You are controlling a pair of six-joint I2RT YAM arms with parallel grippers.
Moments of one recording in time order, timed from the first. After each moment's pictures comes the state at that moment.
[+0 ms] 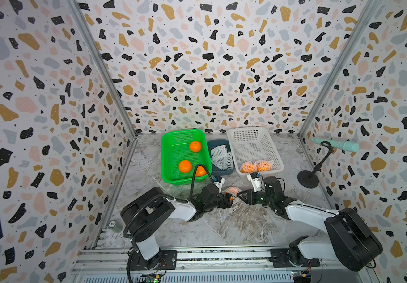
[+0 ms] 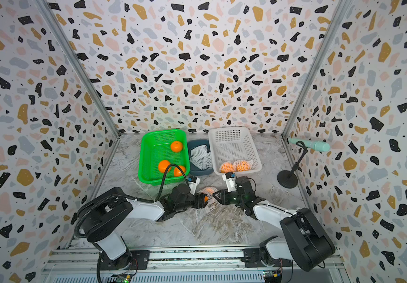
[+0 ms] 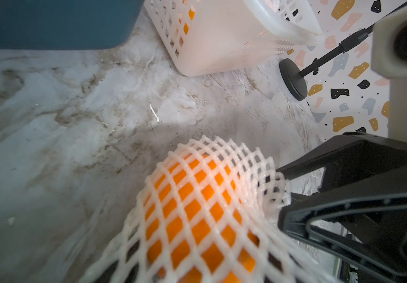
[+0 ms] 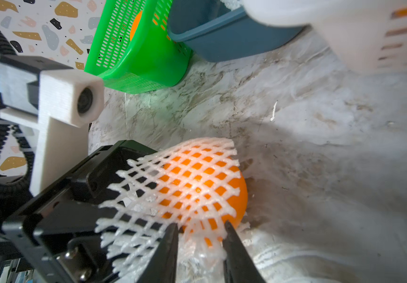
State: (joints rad) left arm -0.87 1.71 0.62 0.56 0.14 -0.68; right arm 0.47 1.31 0.42 0.26 -0.54 0.49
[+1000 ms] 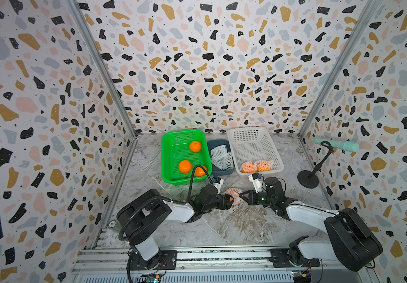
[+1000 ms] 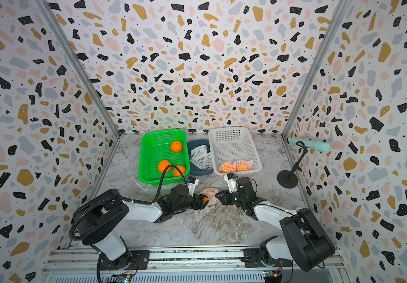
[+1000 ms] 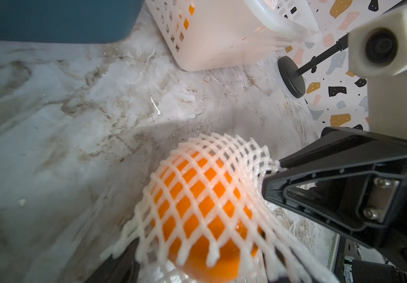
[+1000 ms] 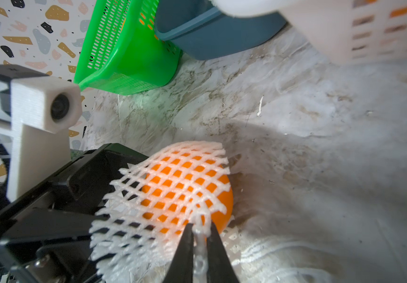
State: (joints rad) left arm -0.87 1.68 0.59 0.54 0.14 -0.68; right arm 0.45 1.31 0.41 0.26 -0.53 0.49
